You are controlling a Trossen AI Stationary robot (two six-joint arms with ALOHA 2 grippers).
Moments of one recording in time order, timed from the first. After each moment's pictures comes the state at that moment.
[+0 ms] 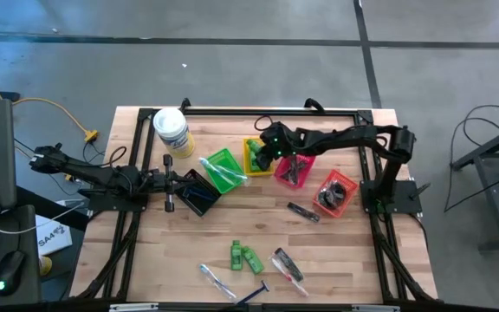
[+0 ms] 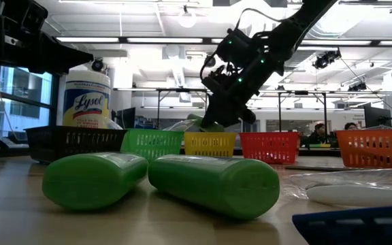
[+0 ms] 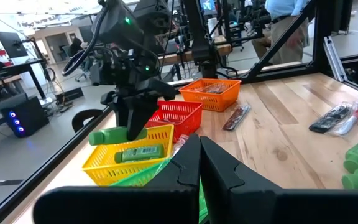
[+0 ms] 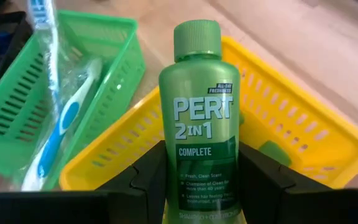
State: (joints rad) left arm -0.26 0.27 0.03 0.26 -0.38 0.17; right arm -0.34 1.81 1.05 0.01 -0.02 0.37
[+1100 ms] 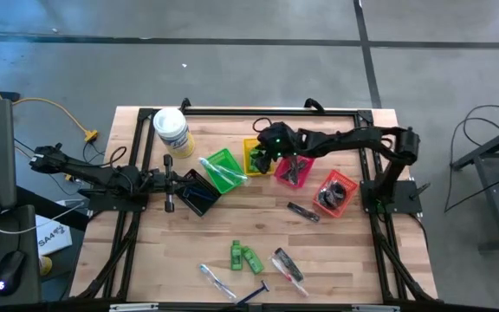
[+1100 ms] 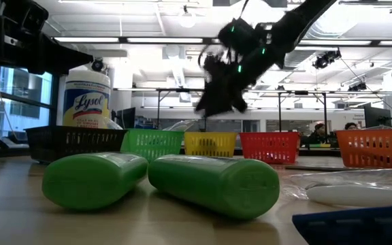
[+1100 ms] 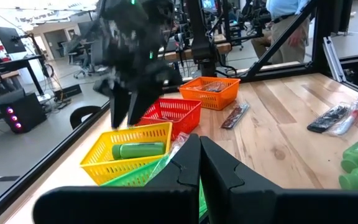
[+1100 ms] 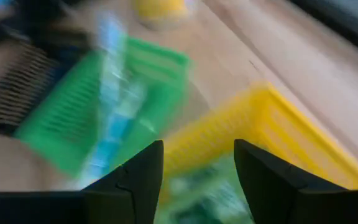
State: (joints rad) left arm -0.26 0.27 0.03 0.25 -0.38 0.15; right arm -0.30 1.76 1.05 0.07 -0.04 0.26
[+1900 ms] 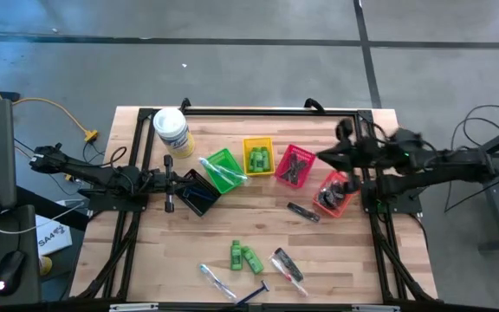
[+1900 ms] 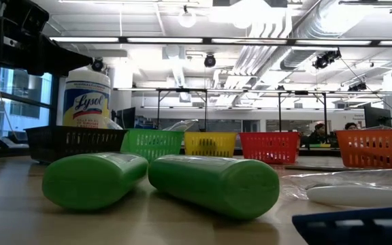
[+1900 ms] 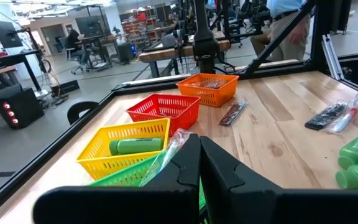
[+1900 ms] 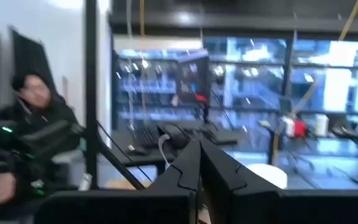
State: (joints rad) left arm -0.26 0.27 0.03 0.23 -0.38 0.13; right arm 0.02 0.73 0.72 0.25 -0.05 -0.03
